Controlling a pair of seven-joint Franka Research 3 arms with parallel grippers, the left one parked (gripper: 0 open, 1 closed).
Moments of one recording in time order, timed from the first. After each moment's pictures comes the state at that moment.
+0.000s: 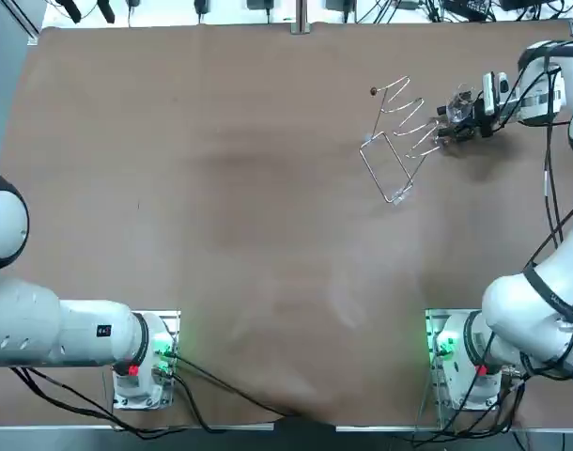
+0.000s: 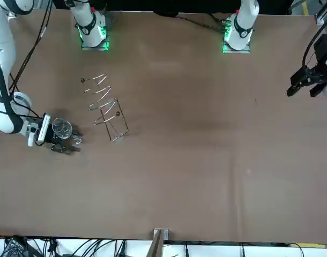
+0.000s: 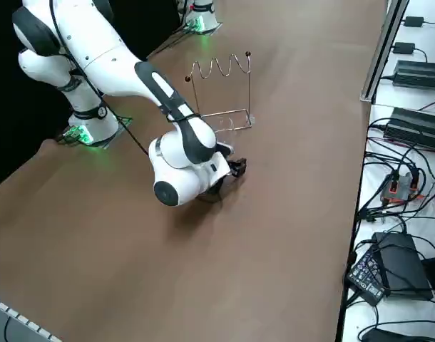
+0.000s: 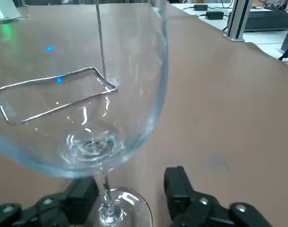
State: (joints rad) arm -0.46 0.77 0.09 -1.77 1.02 1.90 -2.52
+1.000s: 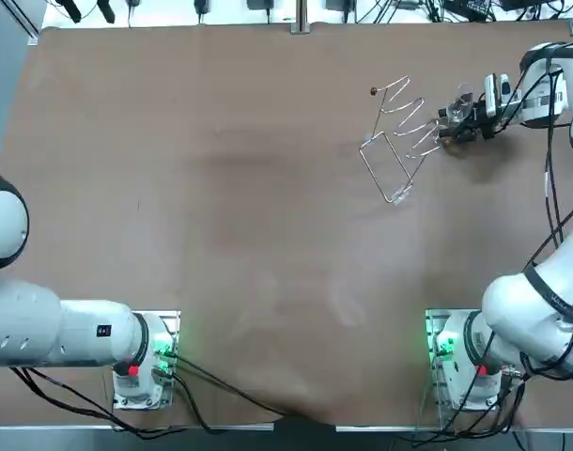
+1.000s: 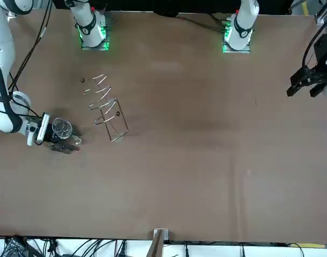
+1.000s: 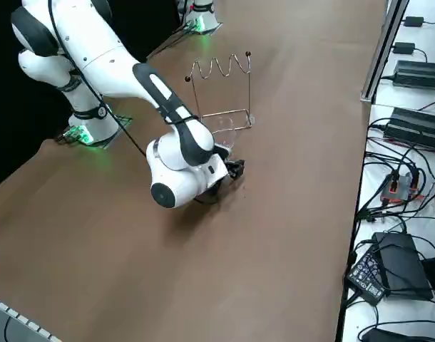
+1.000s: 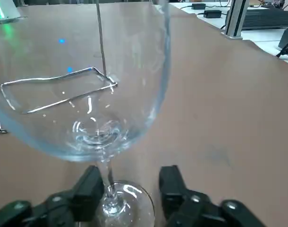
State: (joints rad) arm -0.47 0.77 0.08 -1.77 1.02 1.90 -2.52
